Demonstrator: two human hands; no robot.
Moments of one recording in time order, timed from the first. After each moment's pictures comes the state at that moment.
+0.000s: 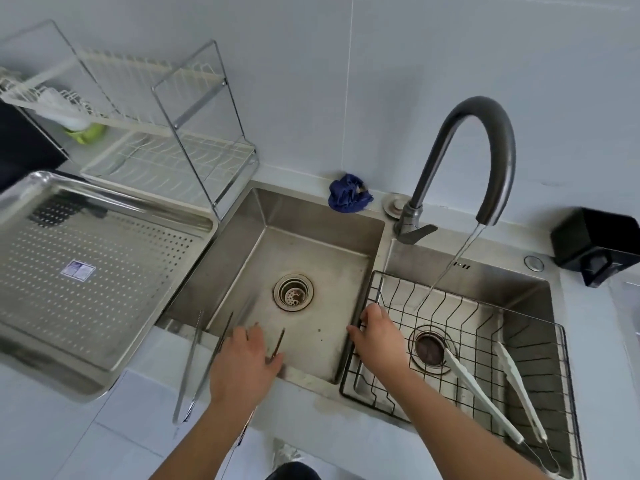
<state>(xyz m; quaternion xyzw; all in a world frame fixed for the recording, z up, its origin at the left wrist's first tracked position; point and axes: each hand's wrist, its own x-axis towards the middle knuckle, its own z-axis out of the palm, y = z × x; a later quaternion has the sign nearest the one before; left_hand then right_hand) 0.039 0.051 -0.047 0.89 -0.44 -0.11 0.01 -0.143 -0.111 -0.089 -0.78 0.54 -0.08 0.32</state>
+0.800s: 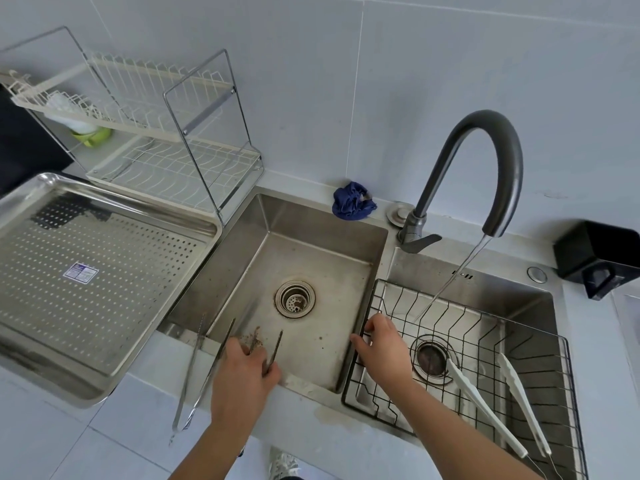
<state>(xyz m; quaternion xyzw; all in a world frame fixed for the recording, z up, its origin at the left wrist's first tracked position) 0.037 0.063 -0.055 0.90 -0.41 -0.11 0.11 -0.146 -0.110 -0.091 -0.76 0.55 -0.09 0.33</state>
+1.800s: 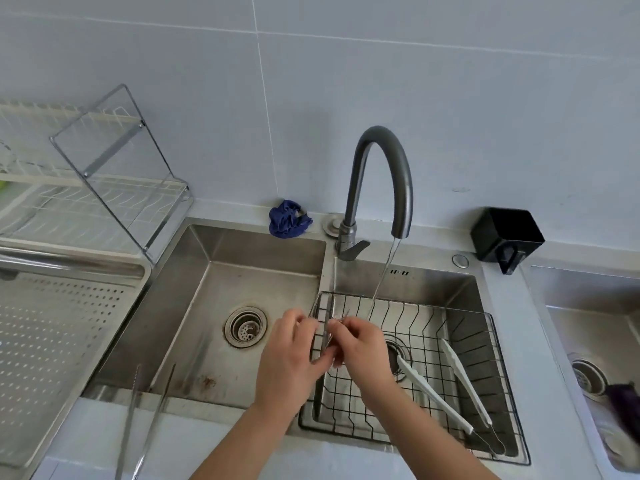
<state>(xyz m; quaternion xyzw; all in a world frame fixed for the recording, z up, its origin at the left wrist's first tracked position) -0.050 -0.050 -0.016 0.70 -0.63 0.01 0.34 -0.176 -0.112 -0.007 -0.51 0.53 -0.31 0.60</state>
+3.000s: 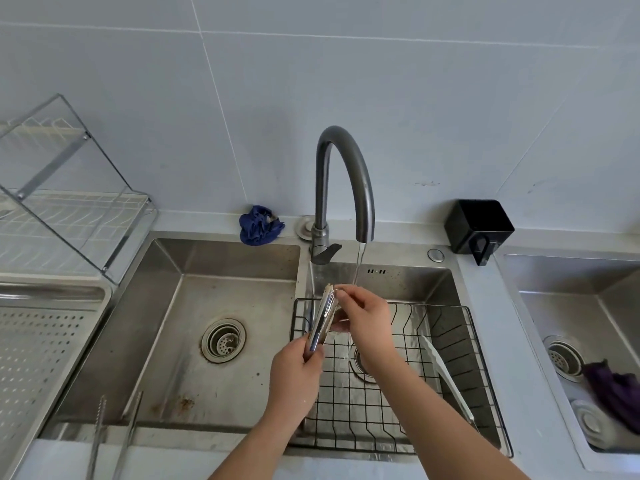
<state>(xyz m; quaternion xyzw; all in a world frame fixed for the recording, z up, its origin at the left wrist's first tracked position) -0.093 -0.078 -0.032 0.73 -0.36 -0.41 0.40 -0.203 -0.172 -0.012 -0.46 0.52 -0.41 0.60</state>
